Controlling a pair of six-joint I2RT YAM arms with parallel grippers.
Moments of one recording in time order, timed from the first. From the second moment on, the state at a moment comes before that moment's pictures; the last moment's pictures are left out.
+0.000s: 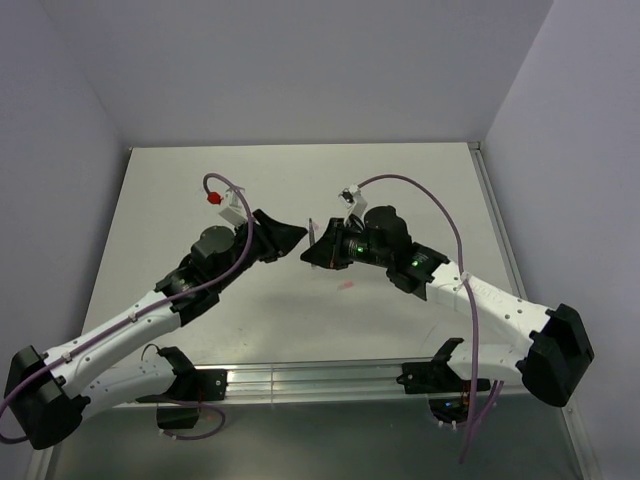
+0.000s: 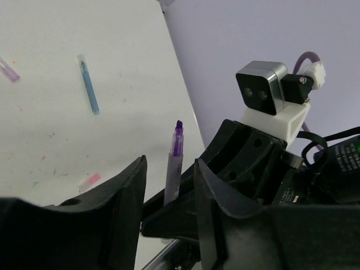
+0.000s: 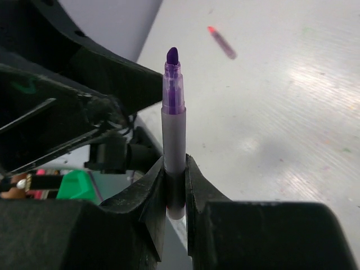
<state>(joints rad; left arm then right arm) -0.80 0.98 0.72 0.14 -0.08 -0.96 0.76 1.16 0.82 0.03 -0.36 0.77</state>
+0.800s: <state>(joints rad) -0.78 1.89 1.50 -0.46 -0.56 -1.02 0.52 0.89 0.92 -0.41 -0.01 0.58</state>
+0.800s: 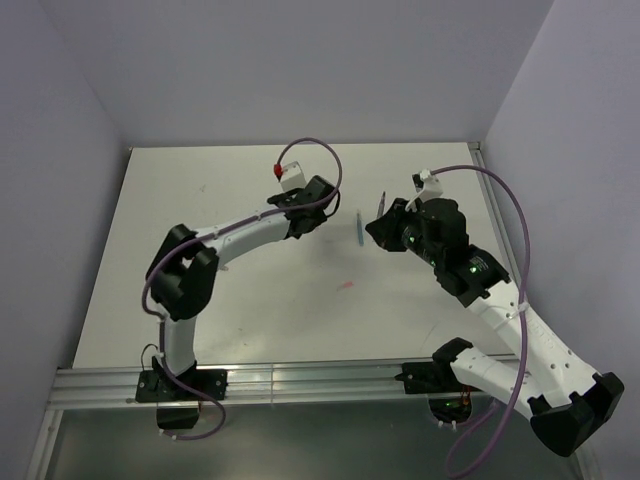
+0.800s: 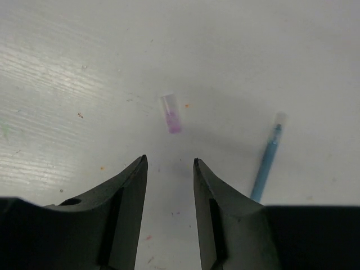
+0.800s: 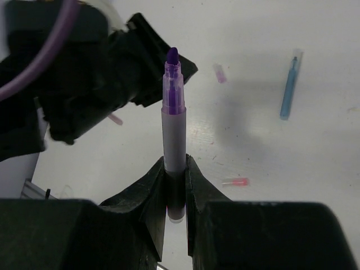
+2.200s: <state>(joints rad) -0.71 2.33 1.88 -0.67 -0.52 -1.12 0.52 0.81 0.89 -0.47 -0.04 0.54</state>
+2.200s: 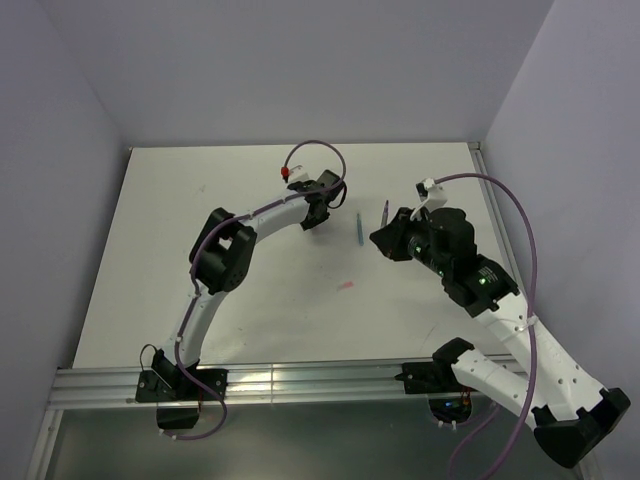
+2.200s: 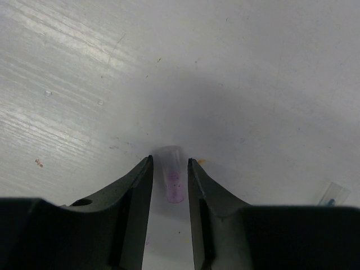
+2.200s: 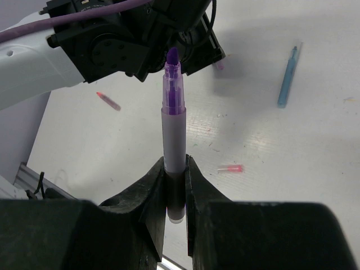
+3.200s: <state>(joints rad) -0.64 2.00 1.42 -0.45 -0.28 -1.07 0.52 0.76 0.79 -0.42 -0.21 0.57</state>
